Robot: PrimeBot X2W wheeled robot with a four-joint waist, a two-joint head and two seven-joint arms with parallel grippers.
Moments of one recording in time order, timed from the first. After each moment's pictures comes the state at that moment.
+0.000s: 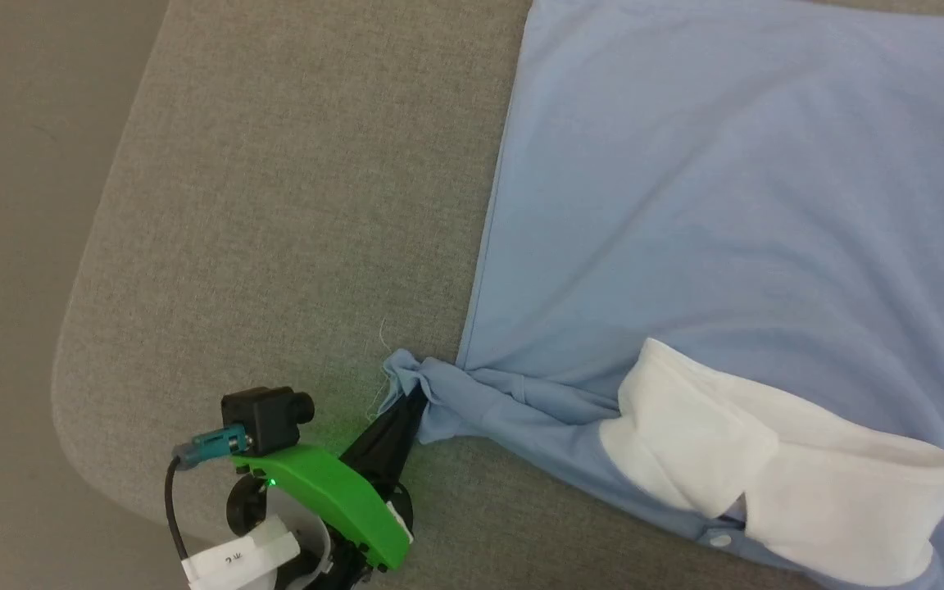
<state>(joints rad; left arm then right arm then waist) -0.04 0.13 -0.30 -0.07 -0.74 -0.04 0.23 -0.81 -0.32 -0.42 0.32 0.02 0.13 0.69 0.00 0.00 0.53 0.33</state>
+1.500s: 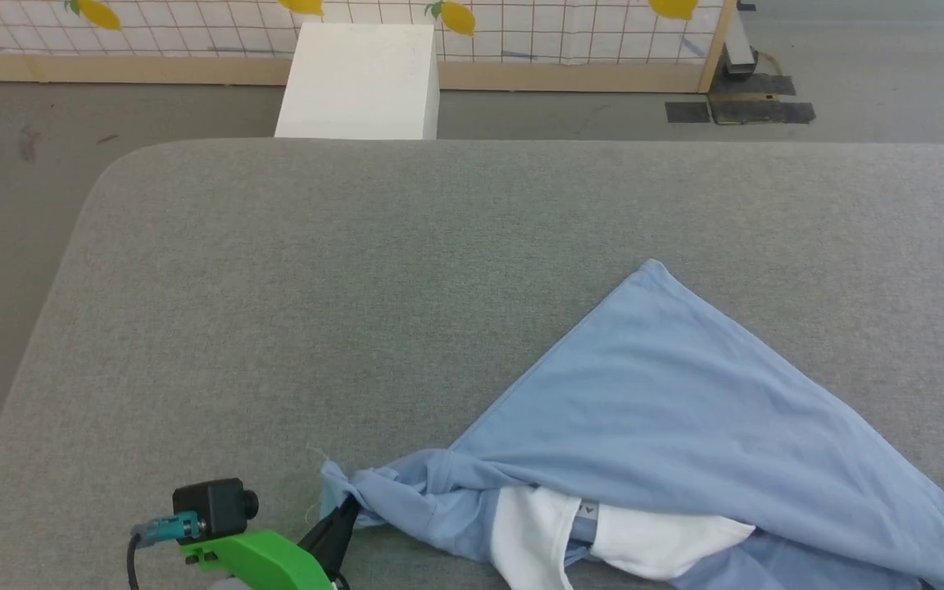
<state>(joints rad) 0.14 0.22 -0.25 -0.11 -0.77 0.06 0.30 0.00 -0.05 -0.57 0.05 0.16 0.13 0.44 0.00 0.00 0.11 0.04</state>
